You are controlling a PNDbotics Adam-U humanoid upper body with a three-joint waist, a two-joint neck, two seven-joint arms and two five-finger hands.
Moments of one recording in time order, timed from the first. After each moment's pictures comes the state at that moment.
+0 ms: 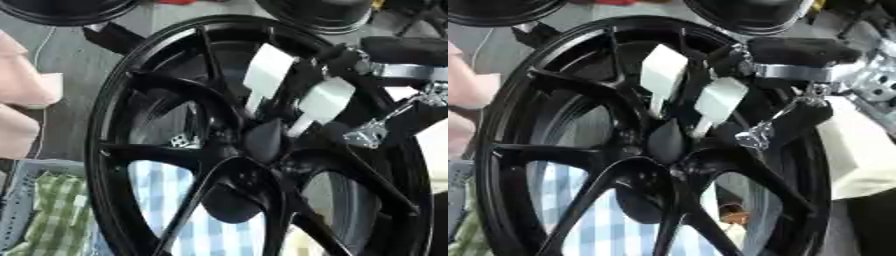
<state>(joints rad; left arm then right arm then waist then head) -0.34 0.38 0.16 -1.98 0.39 -0.18 0.06 -0.53 -1.18 0.12 -1.99 0.03 -0.23 0.52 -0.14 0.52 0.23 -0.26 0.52</state>
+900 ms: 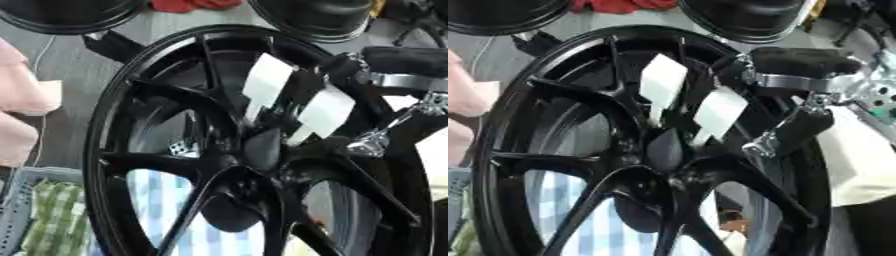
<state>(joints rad) -0.34 0.37 0.16 -1.98 0.39 -0.18 0.06 -0.50 -1.18 0.10 -1.99 0.07 -0.22 0.50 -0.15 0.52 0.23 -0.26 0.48</state>
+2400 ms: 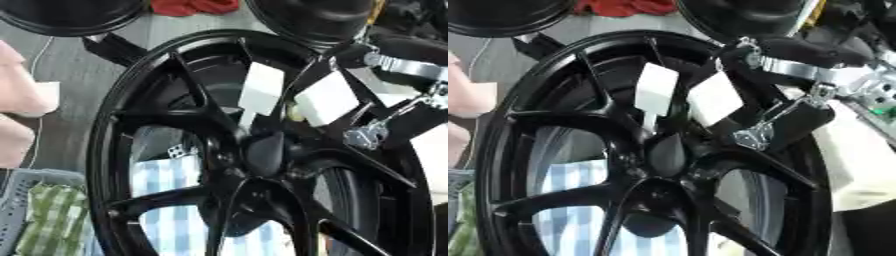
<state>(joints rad) -0.34 0.37 0.16 -1.98 0.39 -0.16 0.06 -0.50 -1.19 0.05 -1.99 -0.08 -0.24 0.40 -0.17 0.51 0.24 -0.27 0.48</state>
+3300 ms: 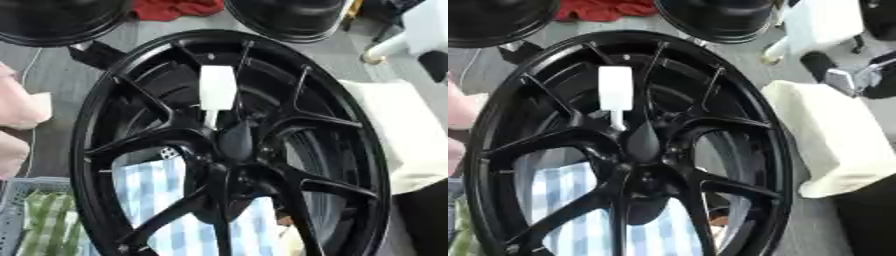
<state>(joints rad) -0.27 0.37 0.19 -1.98 0.38 -0.17 0.10 -0.13 -1.27 -0.27 -1.99 -0.30 -0.31 0.12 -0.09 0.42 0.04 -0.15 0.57</state>
